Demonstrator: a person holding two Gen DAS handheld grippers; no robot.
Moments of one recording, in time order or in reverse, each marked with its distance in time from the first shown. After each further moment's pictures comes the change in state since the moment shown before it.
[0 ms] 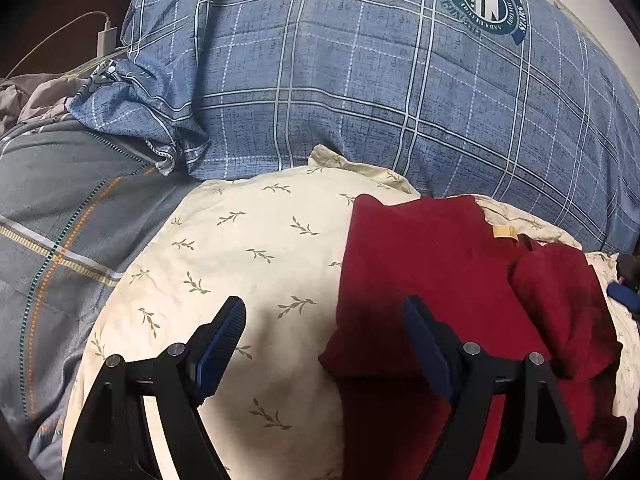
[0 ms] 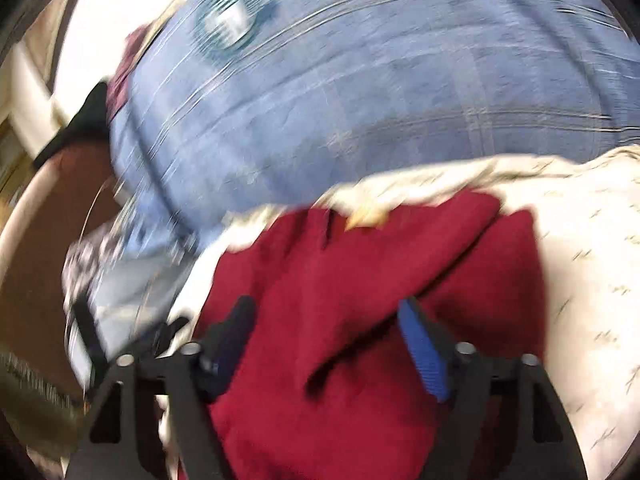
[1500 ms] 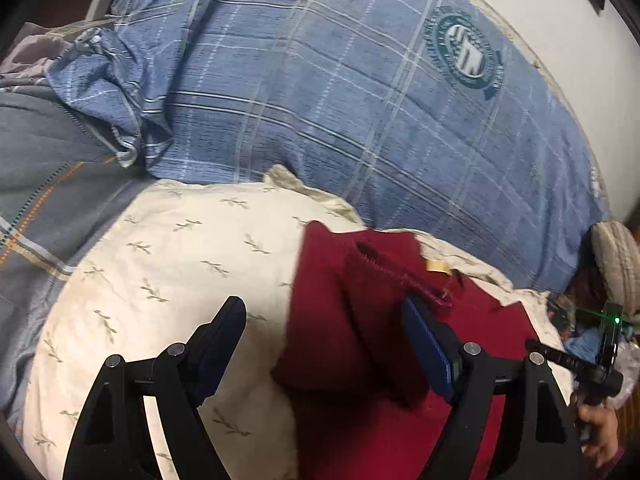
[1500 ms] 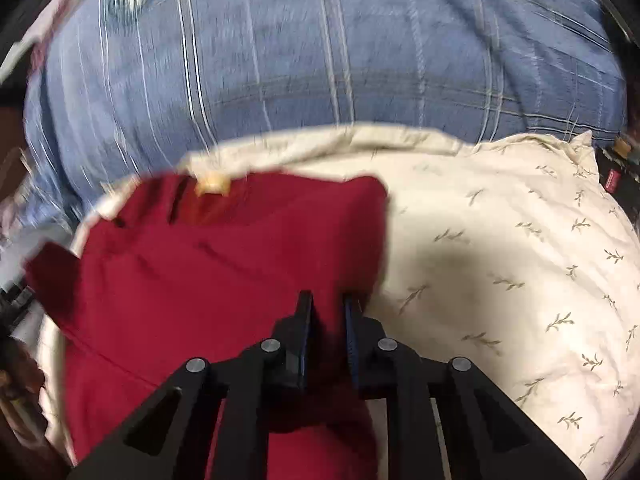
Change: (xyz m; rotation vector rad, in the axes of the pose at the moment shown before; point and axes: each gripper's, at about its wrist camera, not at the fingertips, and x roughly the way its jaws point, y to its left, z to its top) left arm -0.011 0.032 0.006 -0.122 -0.036 -0.307; right arm -0.024 -0.055 -0.027 -0.081 0.039 -0.284
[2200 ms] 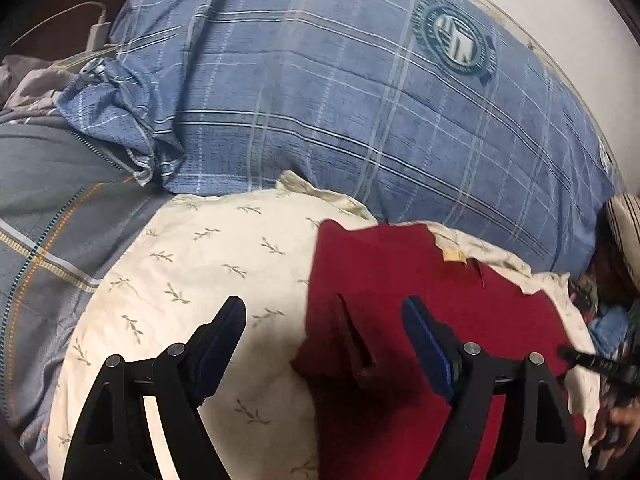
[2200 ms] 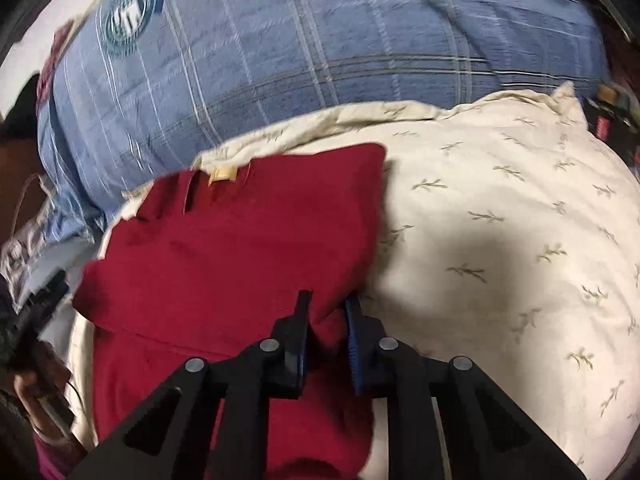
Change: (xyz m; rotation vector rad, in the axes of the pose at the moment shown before) left arm -0.012 -0.015 -0.012 0.101 -0.023 0.099; right arm -0.018 -0.018 -0.042 0.080 0.005 0.023
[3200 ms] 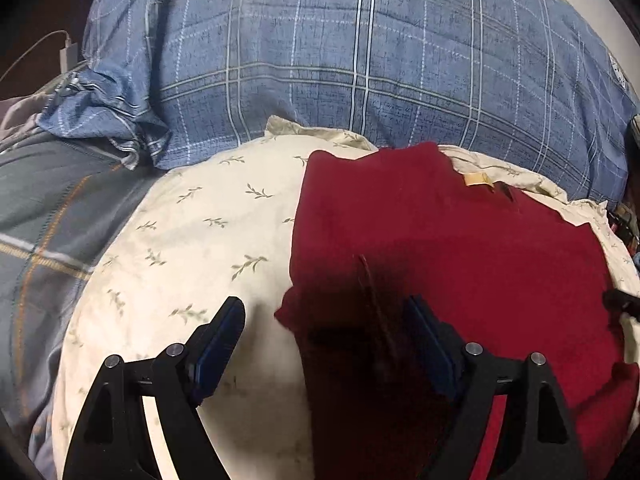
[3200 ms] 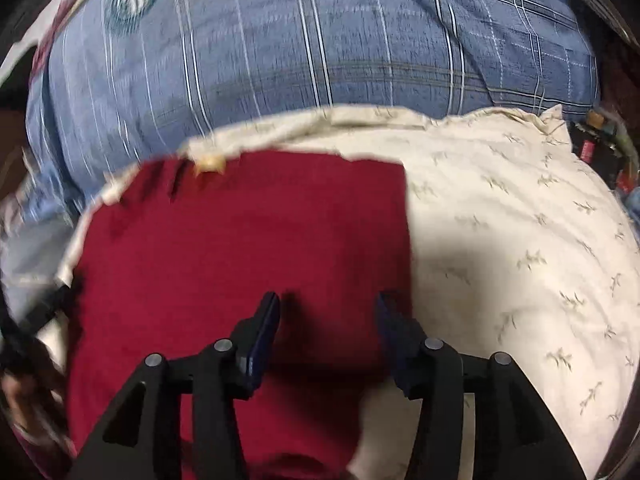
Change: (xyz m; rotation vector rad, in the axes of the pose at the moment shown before) left arm 0.030 -0.038 -0.023 0.148 0.141 0.151; right arm 0.007 0.026 -0.007 -0.121 0.033 -0.087
